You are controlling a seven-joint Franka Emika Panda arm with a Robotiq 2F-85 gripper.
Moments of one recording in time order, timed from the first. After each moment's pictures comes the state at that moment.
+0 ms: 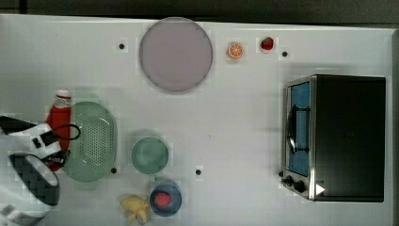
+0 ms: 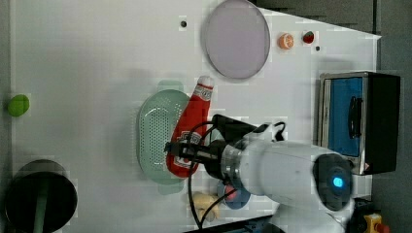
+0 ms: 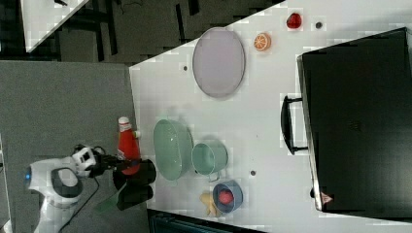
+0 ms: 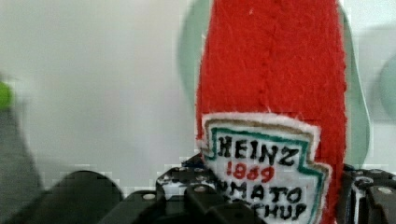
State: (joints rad) arm -0.06 0.21 0.82 -2.07 -0.09 0.70 0.28
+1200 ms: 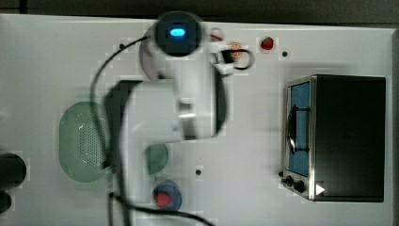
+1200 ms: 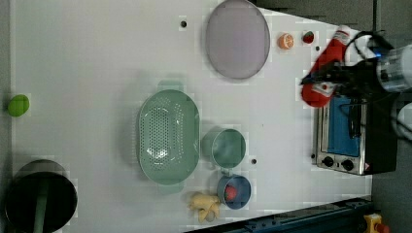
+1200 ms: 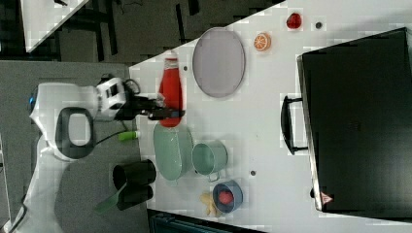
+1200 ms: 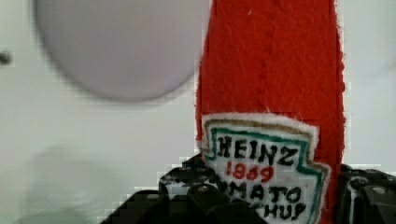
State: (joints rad) arm -0.25 0.20 0.33 -1.85 -0.09 0.37 -0.18
